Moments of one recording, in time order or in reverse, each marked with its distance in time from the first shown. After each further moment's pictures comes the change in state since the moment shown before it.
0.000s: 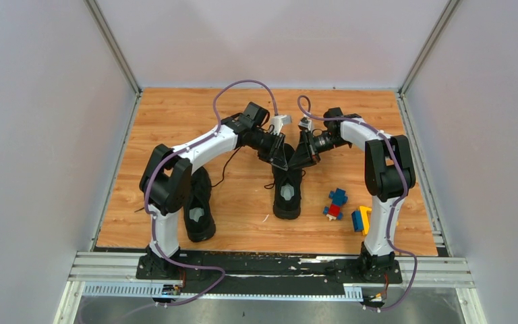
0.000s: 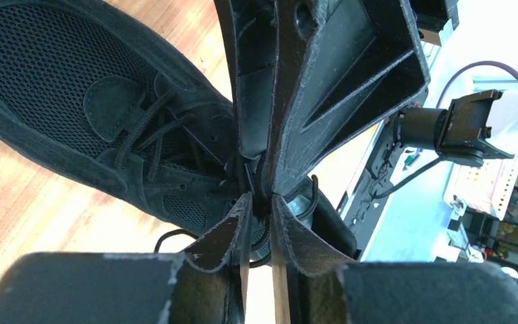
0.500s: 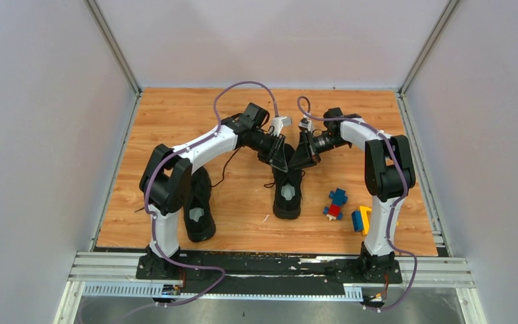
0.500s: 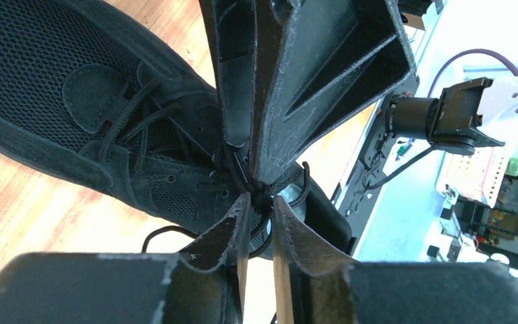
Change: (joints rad) left arm 0.000 0.000 -0.004 -0.016 0.031 0.012; right arm 0.001 0.000 0.000 -0.003 0.027 0.007
